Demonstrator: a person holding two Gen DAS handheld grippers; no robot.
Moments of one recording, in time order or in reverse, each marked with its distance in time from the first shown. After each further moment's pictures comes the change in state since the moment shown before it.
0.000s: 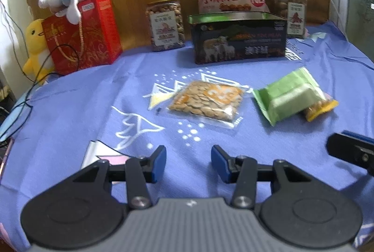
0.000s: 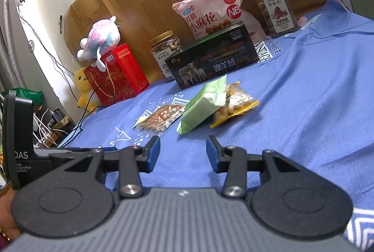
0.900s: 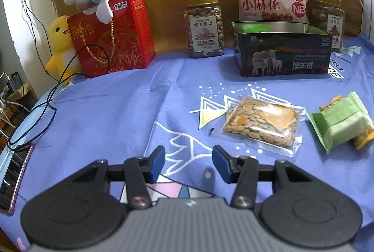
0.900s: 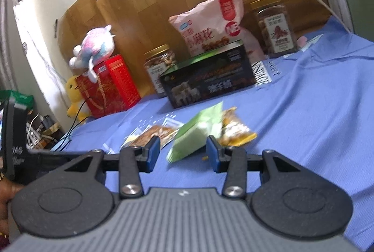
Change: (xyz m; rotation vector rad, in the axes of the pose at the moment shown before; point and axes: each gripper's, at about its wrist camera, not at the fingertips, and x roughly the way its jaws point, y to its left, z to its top) left arm 0.021 0.044 0.022 -0.054 -0.006 0.103; right arm 0.016 0.000 0.023 -0.040 -0.067 -0.056
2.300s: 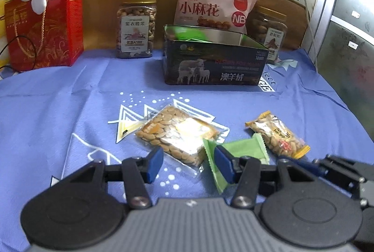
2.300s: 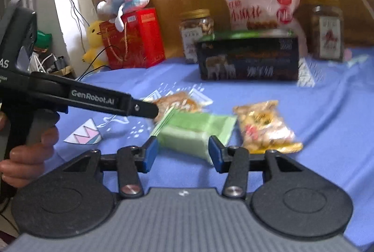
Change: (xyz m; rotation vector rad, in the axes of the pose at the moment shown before) left arm 0.010 -0.010 0.020 -0.033 0.025 -0.419; right arm 0.035 0.029 -0.003 -0.291 0.168 0.072
